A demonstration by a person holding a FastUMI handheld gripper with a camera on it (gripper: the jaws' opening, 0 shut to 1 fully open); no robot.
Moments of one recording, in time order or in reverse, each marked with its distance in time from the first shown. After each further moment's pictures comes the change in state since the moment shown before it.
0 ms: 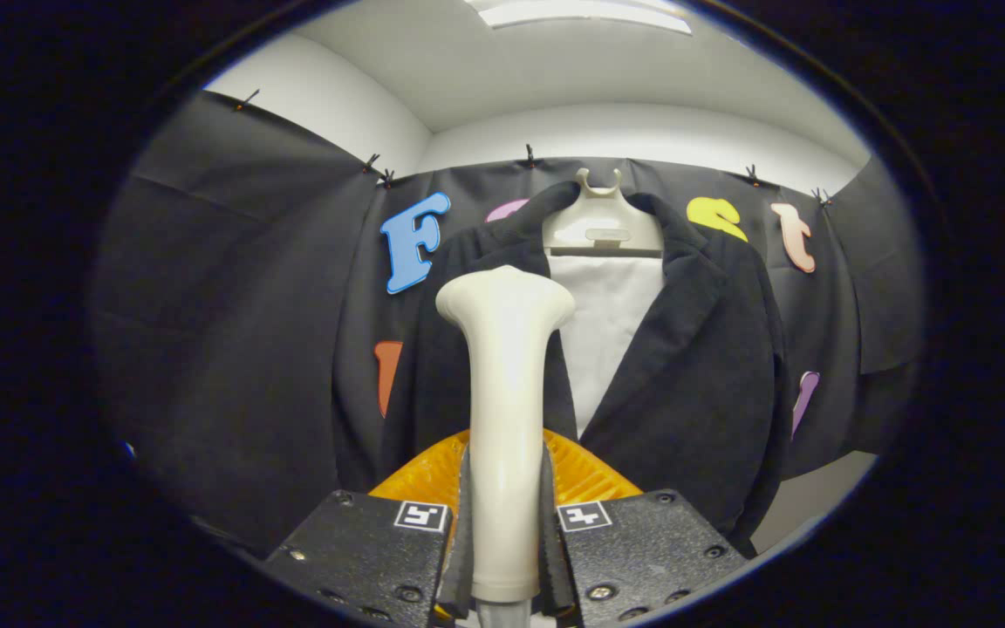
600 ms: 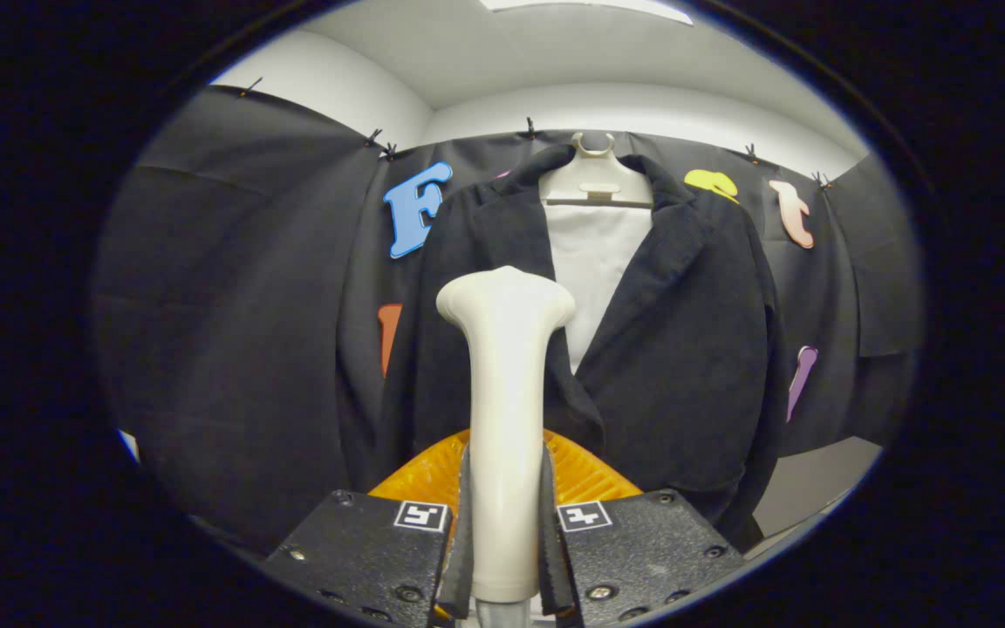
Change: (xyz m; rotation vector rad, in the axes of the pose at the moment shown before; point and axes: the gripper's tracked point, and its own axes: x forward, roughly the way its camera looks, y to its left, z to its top) arm -0.024 0.001 -0.053 0.002 0.114 0.023
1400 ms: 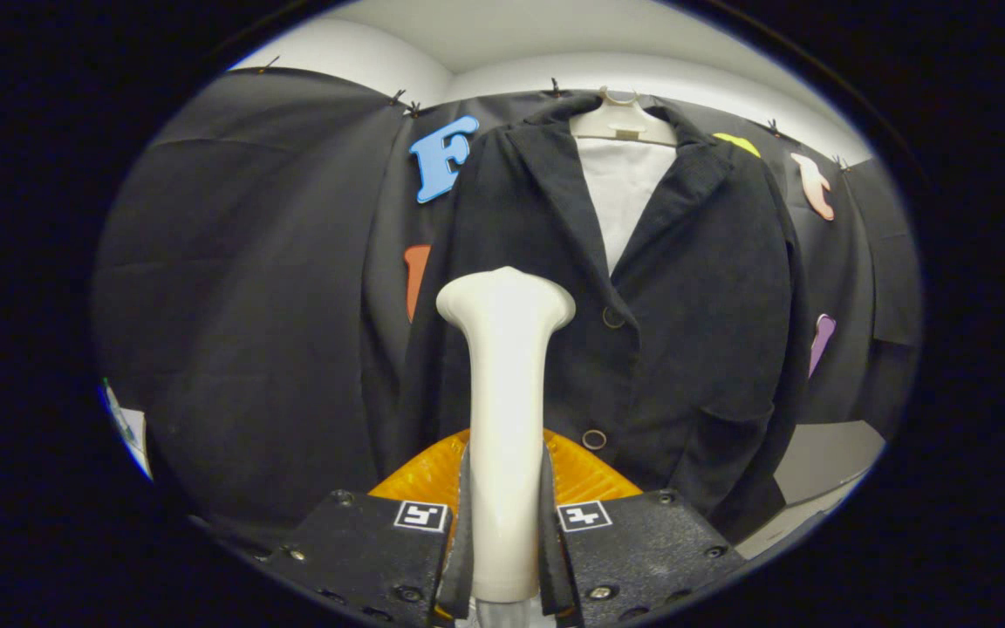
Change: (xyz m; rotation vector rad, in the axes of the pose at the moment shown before) arm -0.021 0.010 -0.077 -0.043 0.168 0.050
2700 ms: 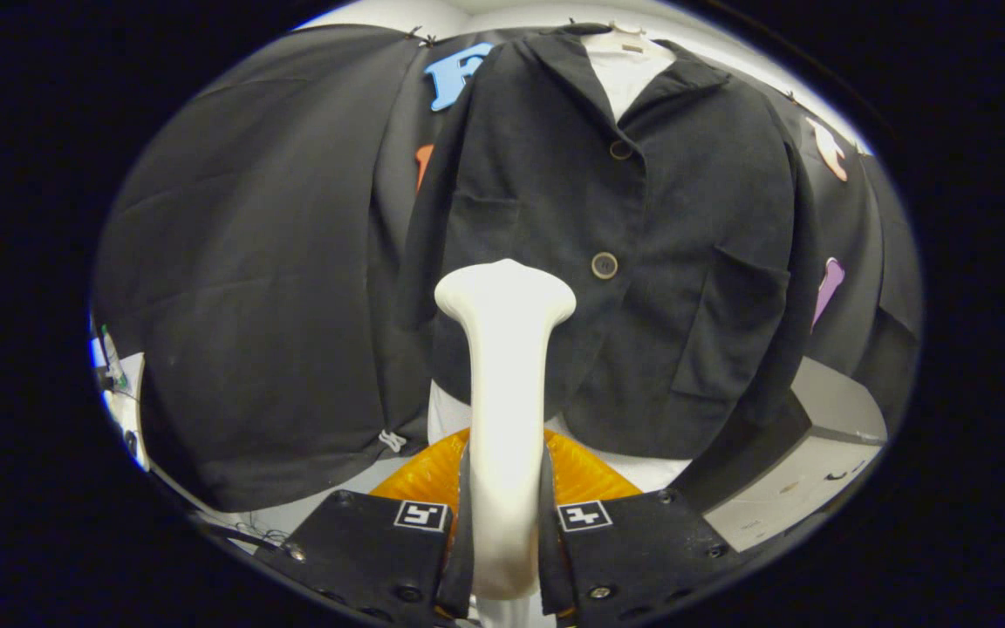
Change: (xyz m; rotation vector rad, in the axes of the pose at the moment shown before) arm -0.035 -0.010 -0.140 -0.043 0.313 0.008
